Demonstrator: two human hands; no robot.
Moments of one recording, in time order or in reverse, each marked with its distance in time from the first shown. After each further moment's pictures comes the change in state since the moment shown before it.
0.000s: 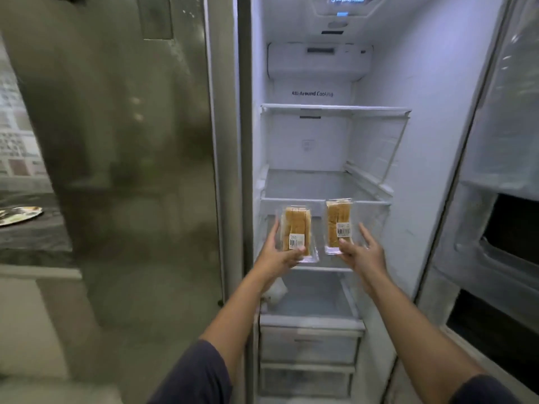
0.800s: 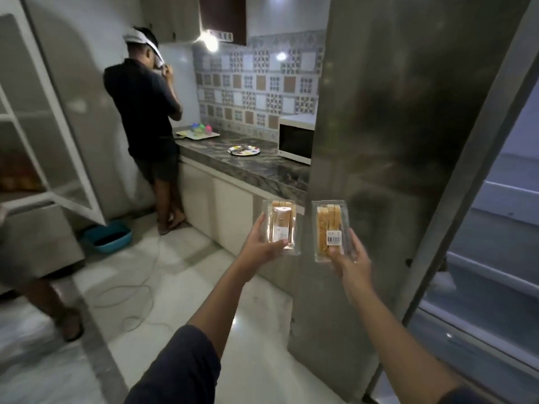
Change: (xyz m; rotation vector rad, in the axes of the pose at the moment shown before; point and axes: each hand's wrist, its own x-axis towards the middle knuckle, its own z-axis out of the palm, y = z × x) left_hand -0.347 0.032 -0.268 0.007 0.699 0.017; right_hand -0.287 0.112 0.262 -0.012 -0.635 0.199
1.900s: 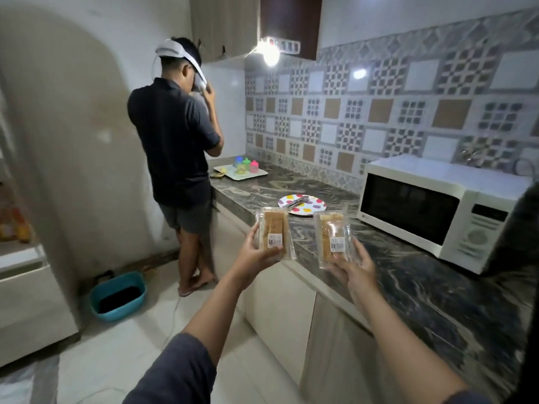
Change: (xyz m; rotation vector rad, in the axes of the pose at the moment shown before) left_hand 0.570 0.061 -0.340 -0.099 0.197 0.056; right_hand 0.584 0.118 0.392 0.204 -0.169 0.121
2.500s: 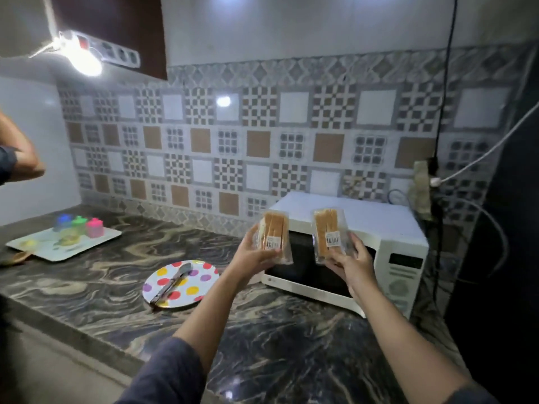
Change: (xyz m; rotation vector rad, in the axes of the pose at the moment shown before) left_hand 0.385 -0.001 0.189 0.063 -0.492 -0.064; right_hand 0.290 -0.123 -0.082 -0.111 0.479 -0.311
